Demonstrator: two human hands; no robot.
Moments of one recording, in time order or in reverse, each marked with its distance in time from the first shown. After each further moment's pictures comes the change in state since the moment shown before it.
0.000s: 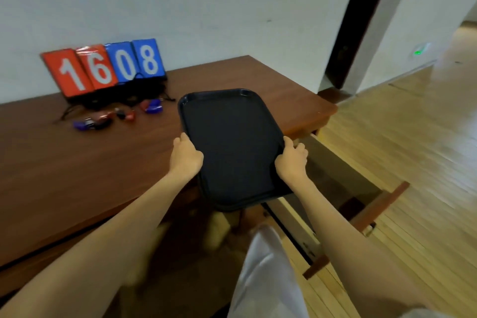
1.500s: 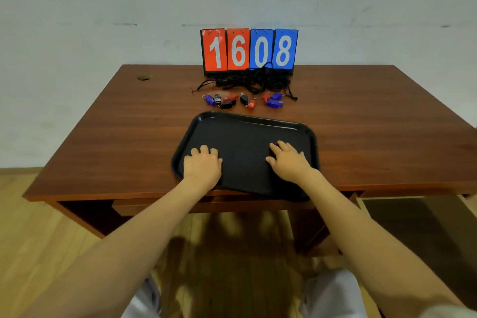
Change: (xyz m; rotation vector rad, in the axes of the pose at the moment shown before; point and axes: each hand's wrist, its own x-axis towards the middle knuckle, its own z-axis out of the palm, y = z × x) left_hand 0.018 -0.167 -0.104 0.839 0.058 -0.147; right_hand 0.014 -0.183 0.165 -0.530 -0.601 -0.680
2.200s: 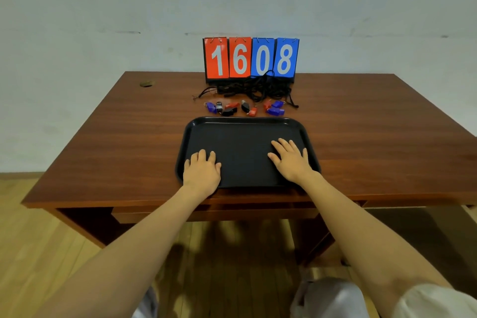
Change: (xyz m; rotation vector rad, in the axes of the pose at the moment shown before) left_hand 0.012 -0.007 0.015 -0.175 0.038 -0.016; right_hand 0.030 0.018 0.005 0.113 0.129 -0.021
